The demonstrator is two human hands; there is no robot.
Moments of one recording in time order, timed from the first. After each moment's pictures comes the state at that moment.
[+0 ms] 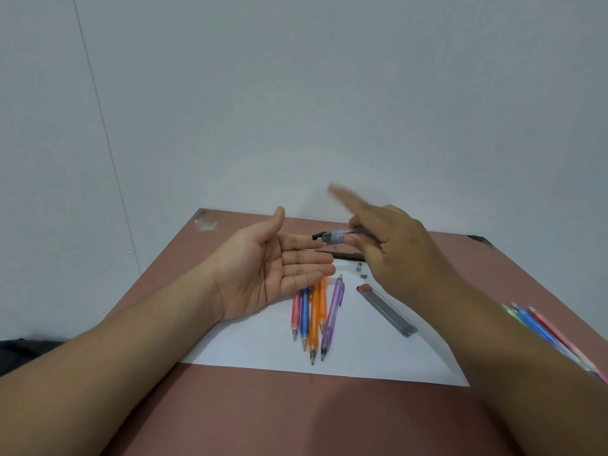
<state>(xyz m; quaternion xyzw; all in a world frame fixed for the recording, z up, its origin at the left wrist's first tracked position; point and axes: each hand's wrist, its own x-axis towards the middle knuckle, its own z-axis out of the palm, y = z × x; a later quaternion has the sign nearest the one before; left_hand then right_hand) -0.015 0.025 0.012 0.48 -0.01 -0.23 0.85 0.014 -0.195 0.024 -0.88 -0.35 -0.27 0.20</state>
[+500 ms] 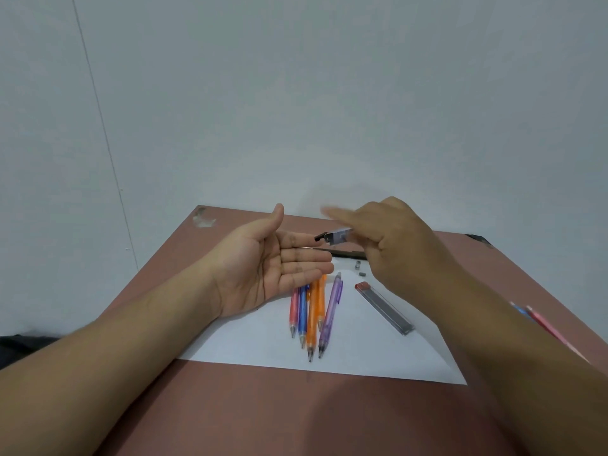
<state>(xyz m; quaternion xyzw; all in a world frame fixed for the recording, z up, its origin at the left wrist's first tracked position) -0.015 0.025 0.012 0.48 0.00 -0.22 0.85 0.014 -0.189 0.033 -0.89 -0.35 -0.27 0.12</state>
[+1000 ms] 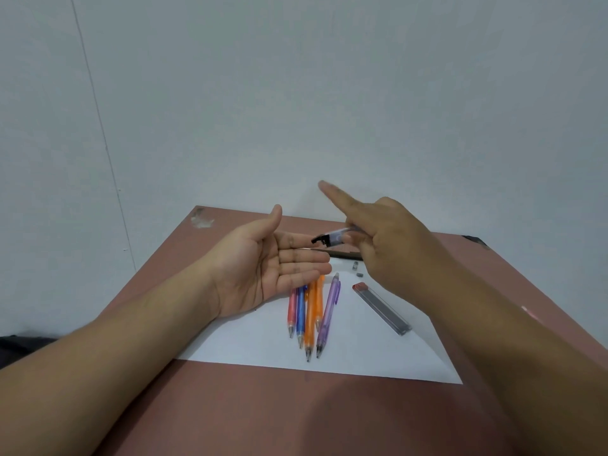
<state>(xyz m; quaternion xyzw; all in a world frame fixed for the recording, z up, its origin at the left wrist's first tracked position) -0.015 0.025 0.011 0.48 -0.01 -0.23 0.85 0.008 -0.187 0.042 -0.91 -0.32 -0.22 0.11</state>
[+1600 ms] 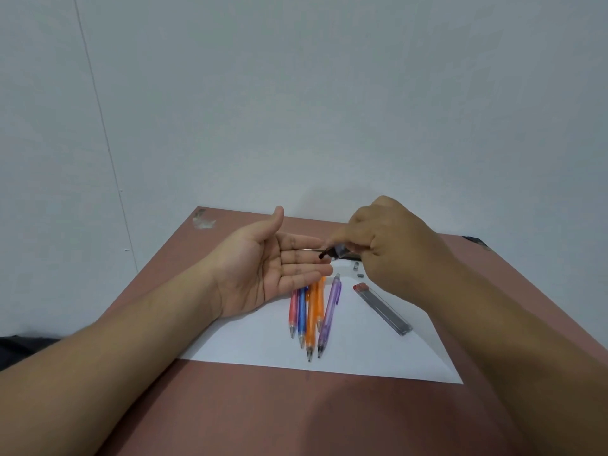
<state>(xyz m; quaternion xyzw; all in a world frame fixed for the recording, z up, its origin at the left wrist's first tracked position) -0.016 0.025 0.012 0.48 -0.01 -0.23 0.84 0.002 -0.186 0.052 -0.93 -0.32 -0.19 0.01</state>
